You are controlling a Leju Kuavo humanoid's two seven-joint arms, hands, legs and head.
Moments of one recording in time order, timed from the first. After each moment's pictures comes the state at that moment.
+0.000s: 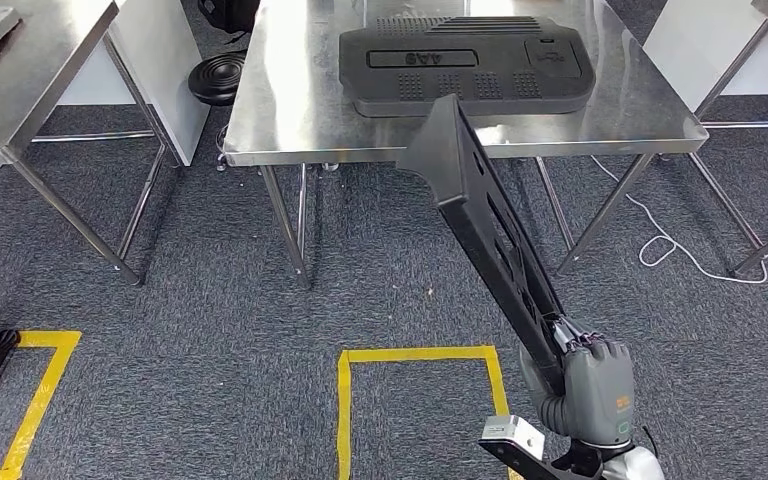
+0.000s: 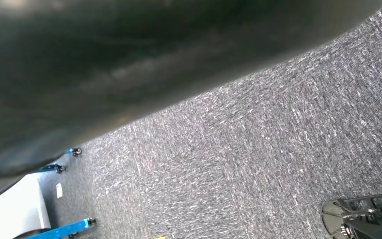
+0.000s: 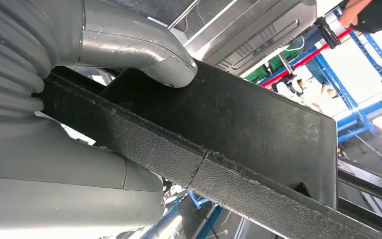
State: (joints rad) left arm -0.02 -0.10 1.10 -0.23 -1.57 0.20 -0.07; right arm 0.31 -0.15 0.26 -1.99 0.96 -0.48 -0.04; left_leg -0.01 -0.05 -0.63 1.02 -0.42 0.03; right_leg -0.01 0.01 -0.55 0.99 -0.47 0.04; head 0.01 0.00
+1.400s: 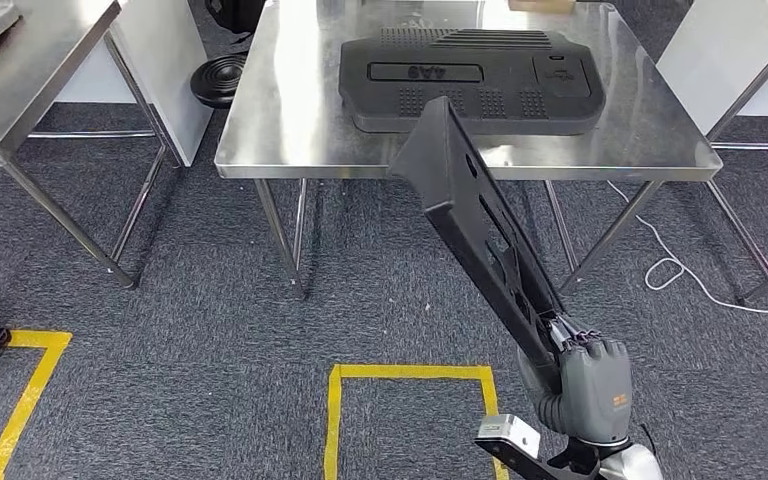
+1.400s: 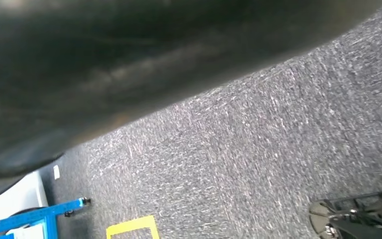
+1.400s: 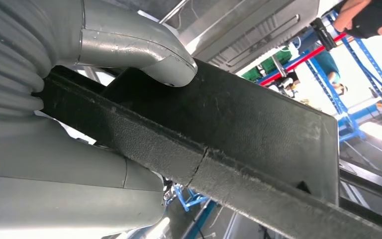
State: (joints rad) left arm -0.02 -0.10 1.11 -0.24 -1.57 0.19 -0.07; right arm 0.30 -0.14 0.25 -1.98 0.96 -0.47 -0.05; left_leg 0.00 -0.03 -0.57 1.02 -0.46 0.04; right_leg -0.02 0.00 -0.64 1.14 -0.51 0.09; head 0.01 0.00
